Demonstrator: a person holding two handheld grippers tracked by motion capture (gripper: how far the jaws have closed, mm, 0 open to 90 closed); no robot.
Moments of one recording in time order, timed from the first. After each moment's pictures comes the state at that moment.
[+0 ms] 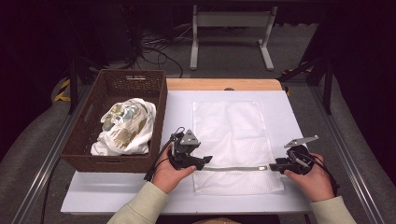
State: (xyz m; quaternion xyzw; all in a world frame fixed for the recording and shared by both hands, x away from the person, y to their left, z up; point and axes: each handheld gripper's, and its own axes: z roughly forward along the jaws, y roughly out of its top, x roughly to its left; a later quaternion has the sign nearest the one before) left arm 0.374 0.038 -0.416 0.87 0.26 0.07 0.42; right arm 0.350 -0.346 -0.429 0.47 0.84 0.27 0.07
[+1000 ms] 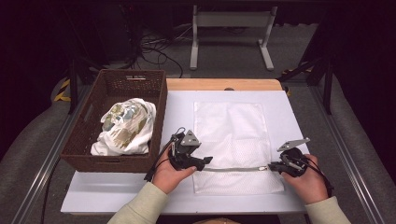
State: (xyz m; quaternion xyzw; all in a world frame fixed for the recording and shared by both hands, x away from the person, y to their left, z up) left arm 0.373 0.037 -0.415 0.87 0.26 0.07 0.42; right arm 0.345 -0.329 -0.429 0.44 0.86 0.24 0.10
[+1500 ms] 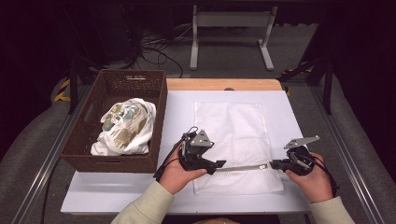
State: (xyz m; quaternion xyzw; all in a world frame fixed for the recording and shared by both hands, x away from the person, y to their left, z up) left arm 0.363 0.006 -0.395 0.87 0.20 0.04 0.46; right arm 0.343 -0.342 -0.417 0.43 0.85 0.30 0.08
